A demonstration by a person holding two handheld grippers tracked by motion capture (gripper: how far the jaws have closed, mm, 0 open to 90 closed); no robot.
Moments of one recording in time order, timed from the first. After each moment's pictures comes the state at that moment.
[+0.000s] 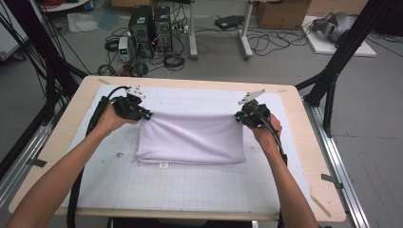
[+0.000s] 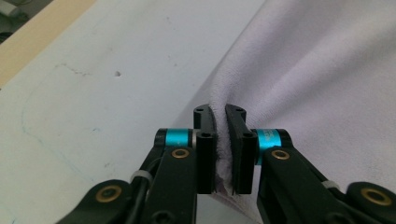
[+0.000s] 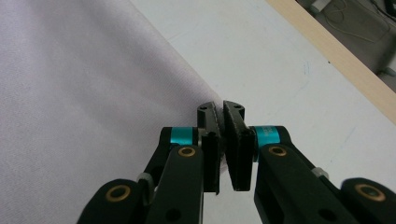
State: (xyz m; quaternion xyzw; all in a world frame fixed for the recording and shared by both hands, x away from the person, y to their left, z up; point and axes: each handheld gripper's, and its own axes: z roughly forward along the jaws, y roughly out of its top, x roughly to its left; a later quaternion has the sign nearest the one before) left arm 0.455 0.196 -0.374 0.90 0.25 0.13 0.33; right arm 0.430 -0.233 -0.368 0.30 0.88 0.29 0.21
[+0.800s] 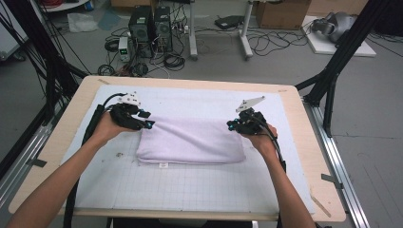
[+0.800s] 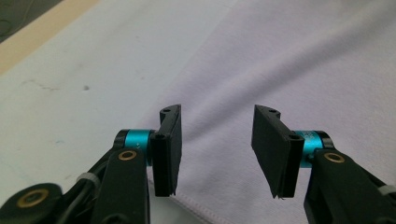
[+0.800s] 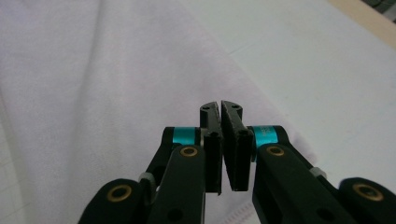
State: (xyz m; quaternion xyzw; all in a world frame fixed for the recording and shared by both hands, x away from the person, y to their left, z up) left arm 0.422 0.197 -0.383 0.88 0.23 0.11 0.40; right arm 0.412 -0.224 -0.386 0.27 0.89 0.35 0.13
